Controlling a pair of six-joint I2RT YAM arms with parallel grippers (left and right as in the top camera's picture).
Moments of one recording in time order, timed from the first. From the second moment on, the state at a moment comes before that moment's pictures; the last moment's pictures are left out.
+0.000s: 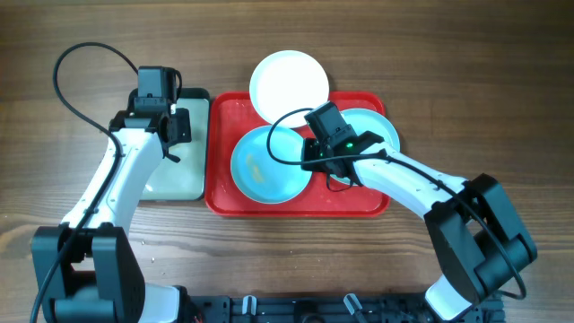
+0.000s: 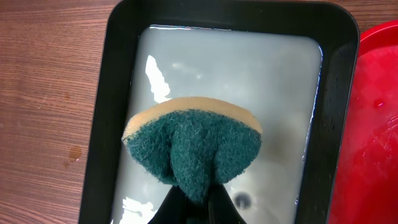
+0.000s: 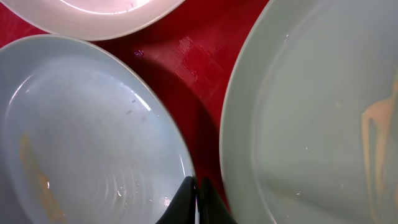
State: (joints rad) left arm -0.04 1.61 1.08 -0.59 -0.28 -0.07; right arm 0.59 1.79 1.02 -0.36 -0.05 0.65
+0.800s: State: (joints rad) left arm -0.04 1.61 1.08 -0.61 -0.22 -0.07; right arm 0.59 1.80 1.01 -0.19 -0.06 0.33
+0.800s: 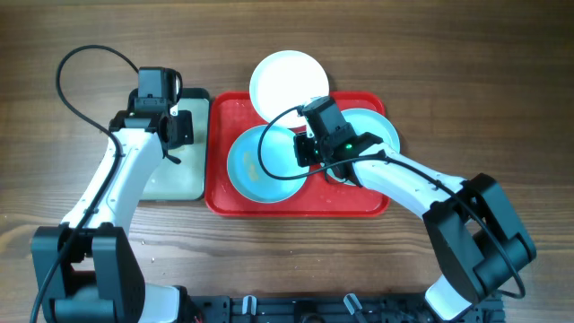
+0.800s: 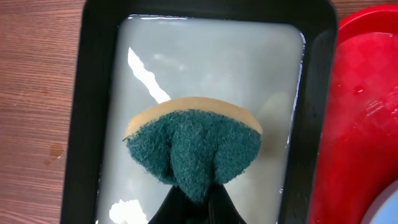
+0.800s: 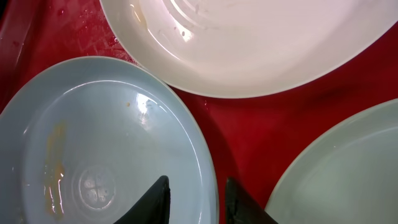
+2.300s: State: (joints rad) left arm -0.04 1.61 1.06 -0.57 -0.19 -0.06; right arm 0.59 1.81 1.01 -0.30 -0.02 0.50
